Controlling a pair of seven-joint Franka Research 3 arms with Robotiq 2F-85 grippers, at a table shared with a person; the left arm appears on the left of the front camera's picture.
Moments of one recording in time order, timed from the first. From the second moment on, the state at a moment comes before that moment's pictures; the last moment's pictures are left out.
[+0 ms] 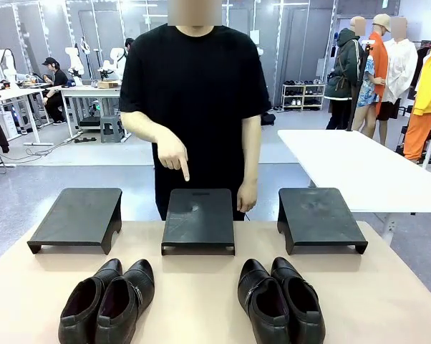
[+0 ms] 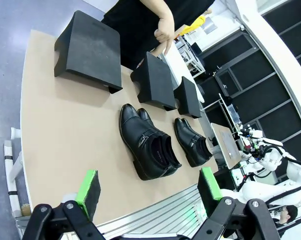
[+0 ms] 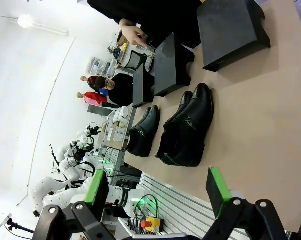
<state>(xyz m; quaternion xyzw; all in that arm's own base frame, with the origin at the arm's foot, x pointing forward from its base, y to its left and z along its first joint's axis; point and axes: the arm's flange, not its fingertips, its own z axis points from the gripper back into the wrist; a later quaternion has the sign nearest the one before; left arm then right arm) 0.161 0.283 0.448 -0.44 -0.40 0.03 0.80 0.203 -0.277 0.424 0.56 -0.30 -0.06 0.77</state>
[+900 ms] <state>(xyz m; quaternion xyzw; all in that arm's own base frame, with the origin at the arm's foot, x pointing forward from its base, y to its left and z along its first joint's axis) 0.163 0.281 0.450 -0.44 -0.39 0.02 0.81 0.203 -0.277 0.424 0.56 -0.30 -0.06 0.77</state>
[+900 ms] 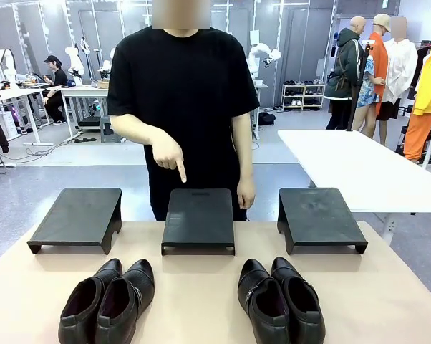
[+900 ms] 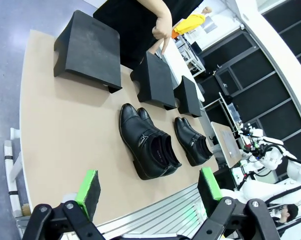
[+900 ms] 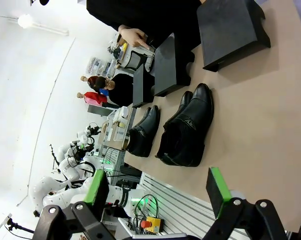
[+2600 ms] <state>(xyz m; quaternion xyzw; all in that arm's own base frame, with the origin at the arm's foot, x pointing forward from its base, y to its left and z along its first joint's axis) 0.288 -0.123 0.498 -0.13 -0.07 -0.14 0.98 0.203 -0.277 0.423 0.56 -0.29 -0.06 0.77</state>
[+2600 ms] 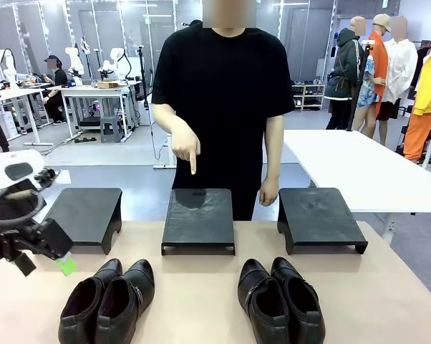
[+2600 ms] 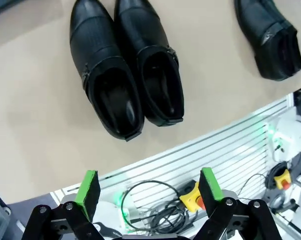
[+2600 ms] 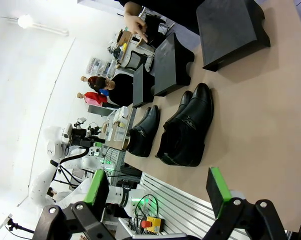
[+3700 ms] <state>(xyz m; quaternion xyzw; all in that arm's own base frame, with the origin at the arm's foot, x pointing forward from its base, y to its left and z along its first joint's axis) 0.338 -0.175 0.413 -0.08 -0.05 -0.07 0.99 0.203 -0.277 0.423 0.56 -0.29 -0.06 0.77</state>
